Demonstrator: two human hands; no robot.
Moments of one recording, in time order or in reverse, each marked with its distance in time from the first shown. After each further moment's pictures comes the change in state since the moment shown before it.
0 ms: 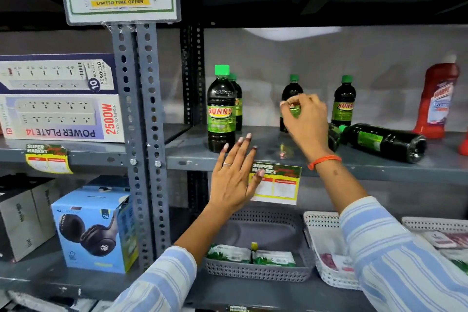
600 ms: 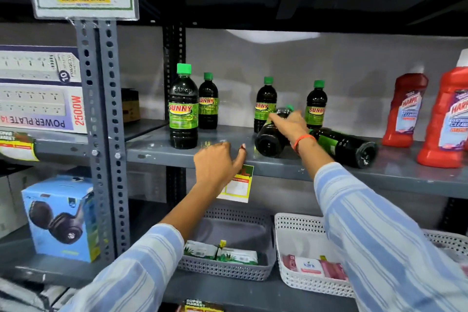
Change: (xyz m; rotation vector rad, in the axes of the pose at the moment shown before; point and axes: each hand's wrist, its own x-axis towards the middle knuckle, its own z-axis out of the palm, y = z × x) left_hand 0.055 0.077 -0.006 0.037 -0.096 -0.364; right_hand 0.048 0.077 -0.024 0.108 -0.358 0.512
